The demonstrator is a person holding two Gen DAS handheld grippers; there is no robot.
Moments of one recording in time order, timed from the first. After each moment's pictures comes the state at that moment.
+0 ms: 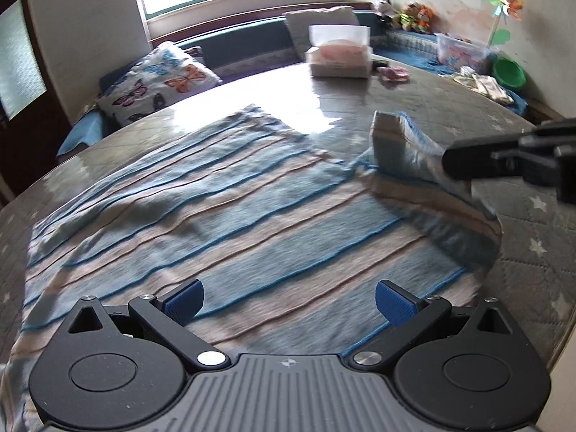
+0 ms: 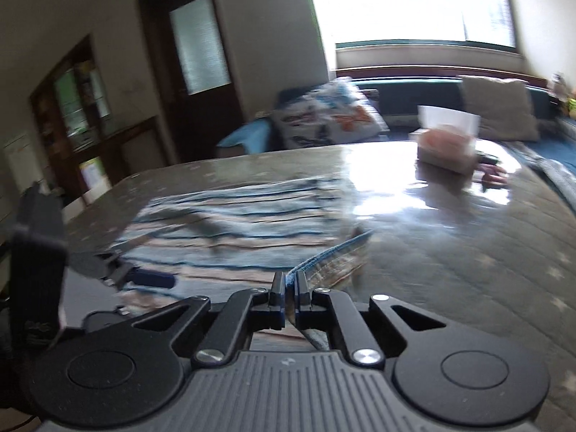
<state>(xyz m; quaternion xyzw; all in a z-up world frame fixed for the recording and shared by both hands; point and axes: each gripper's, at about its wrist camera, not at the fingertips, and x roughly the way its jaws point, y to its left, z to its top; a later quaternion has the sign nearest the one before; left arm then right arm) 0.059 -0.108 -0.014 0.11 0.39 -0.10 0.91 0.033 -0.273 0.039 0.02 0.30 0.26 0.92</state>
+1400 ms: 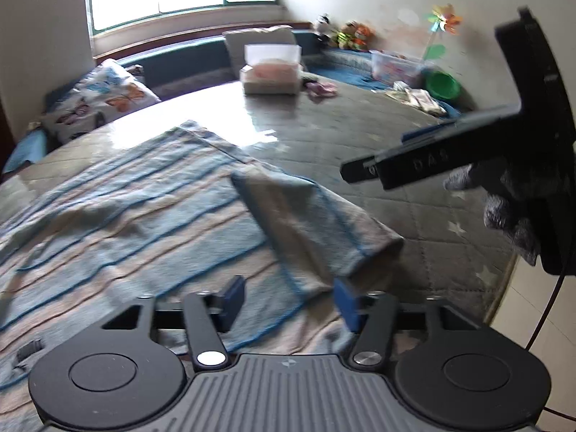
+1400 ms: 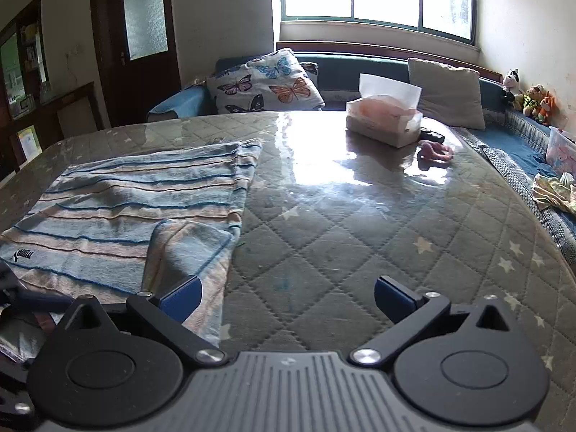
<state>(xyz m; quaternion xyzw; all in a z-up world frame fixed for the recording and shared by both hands) 0.028 -0.123 -0.015 0.09 0.37 -0.24 0.89 0.080 -0.303 0.002 -0.03 0.34 0.13 0.93</state>
